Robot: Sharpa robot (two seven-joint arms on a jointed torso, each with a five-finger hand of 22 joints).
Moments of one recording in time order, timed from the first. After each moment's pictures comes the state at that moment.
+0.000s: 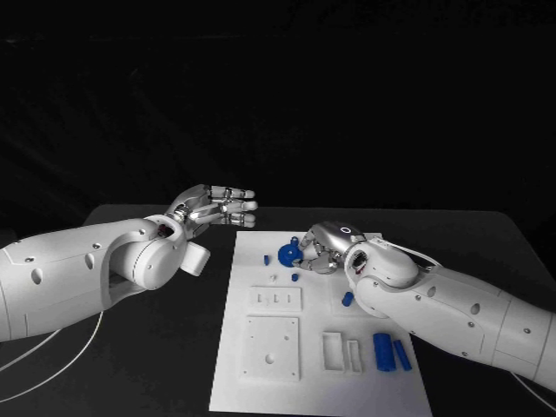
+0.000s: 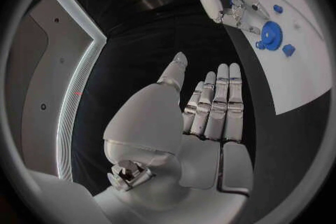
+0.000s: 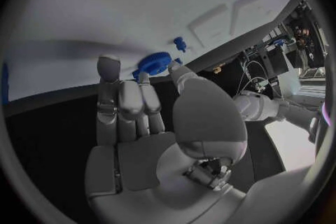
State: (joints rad) left arm 1.36 -0.83 -0.19 1.45 -0.10 -0.23 0.32; left_hand 1.40 0.04 -0.06 -0.09 0.14 0.79 0.18 0.06 0.06 1.02 0.16 0.05 0.06 1.12 0.13 0.09 0.06 0.09 0.96 0.12 0.24 0.08; right arm 1.02 -0.54 0.14 1.29 -1.77 -0.29 -0.26; right_hand 1.18 -0.17 0.24 0.18 0.26 1.07 0.09 0.07 0.07 1.33 0.00 1.22 1.26 1.46 -0.07 1.14 1.12 0.08 1.47 -0.09 0.46 1.25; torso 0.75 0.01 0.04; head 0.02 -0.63
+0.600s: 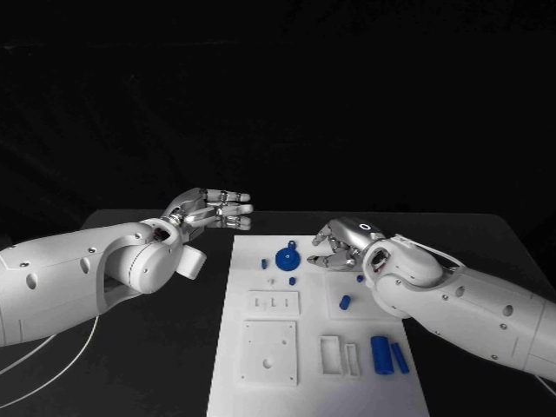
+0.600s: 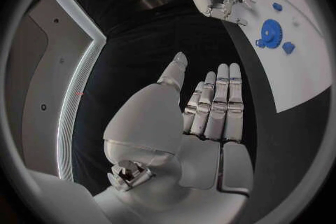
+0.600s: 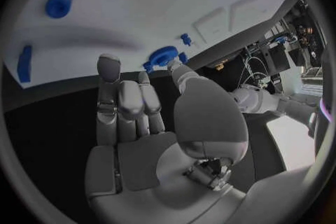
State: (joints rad) left arm 1.36 -0.83 -0.19 1.44 -0.10 -0.23 0.32; left_hand 1.40 0.04 -0.06 -0.09 0.14 0.79 0.19 0.06 0.06 1.02 0.16 0.05 0.06 1.12 0.13 0.09 0.06 0.08 0.96 0.12 0.24 0.08; right arm 1.01 -0.66 0.18 1.37 -1.73 -0.32 -0.25; right_hand 1.21 -0.19 0.27 0.12 0.22 1.07 0.09 0.07 0.07 1.33 0.00 1.23 1.26 1.46 -0.07 1.14 1.12 0.08 1.47 -0.09 0.46 1.25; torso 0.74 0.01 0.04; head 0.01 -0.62
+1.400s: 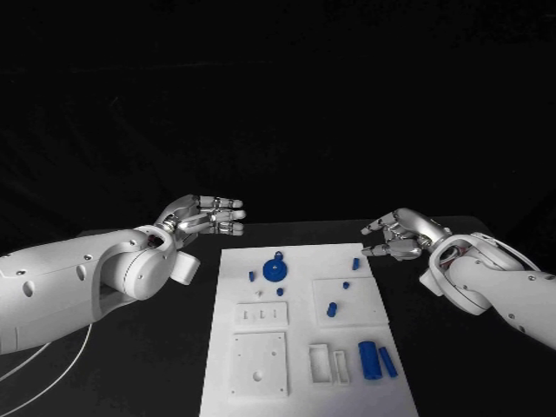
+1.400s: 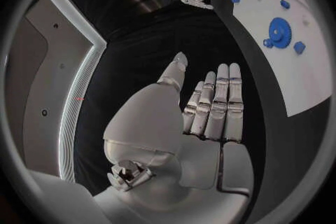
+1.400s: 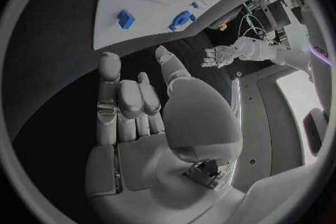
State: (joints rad) left arm 1.36 -0.83 -0.19 1.40 -0.10 -0.22 0.32; left_hand 1.40 0.04 -0.06 -0.09 0.14 0.80 0.18 0.06 0.06 1.02 0.16 0.05 0.06 1.12 0.13 0.09 0.06 0.09 0.96 0.12 0.24 0.08; right arm 0.99 -0.88 0.26 1.32 -1.30 -0.34 0.06; right_hand 1.33 -0.11 0.03 -0.14 0.33 1.04 0.11 0.07 0.07 1.32 0.01 1.22 1.25 1.45 -0.06 1.13 1.11 0.09 1.47 -0.09 0.41 1.26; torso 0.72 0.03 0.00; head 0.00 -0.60
